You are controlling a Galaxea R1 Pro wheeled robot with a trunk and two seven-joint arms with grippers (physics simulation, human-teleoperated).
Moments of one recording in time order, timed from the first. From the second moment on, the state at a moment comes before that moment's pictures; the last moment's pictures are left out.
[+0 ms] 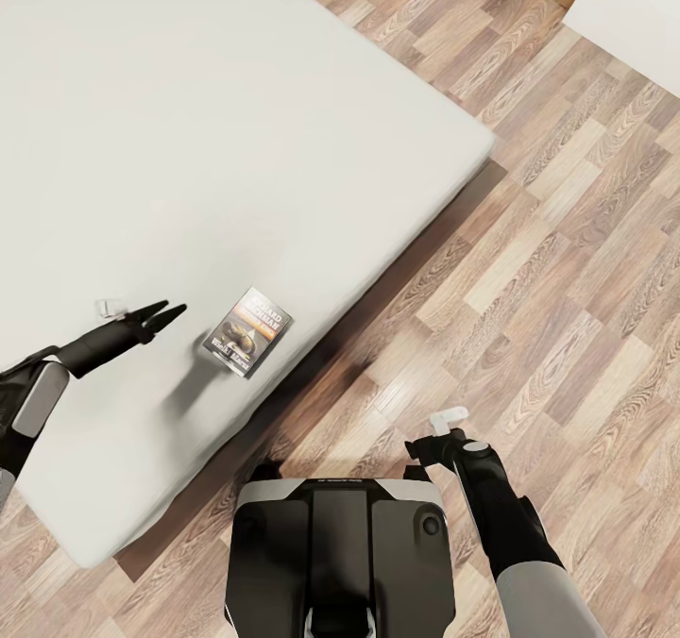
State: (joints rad) left arm -0.88 0.48 0.03 -0.91 0.63 0.25 -0.93; right arm -0.57 0.11 -0.15 -1.02 0.47 0.52 0.32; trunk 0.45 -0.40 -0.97
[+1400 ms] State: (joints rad) left arm -0.87 0.45 0.03 -0.89 0.62 0.21 -0.94; right arm -0.57 0.12 -0.15 -1.02 0.47 0.52 0.32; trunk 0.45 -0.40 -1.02
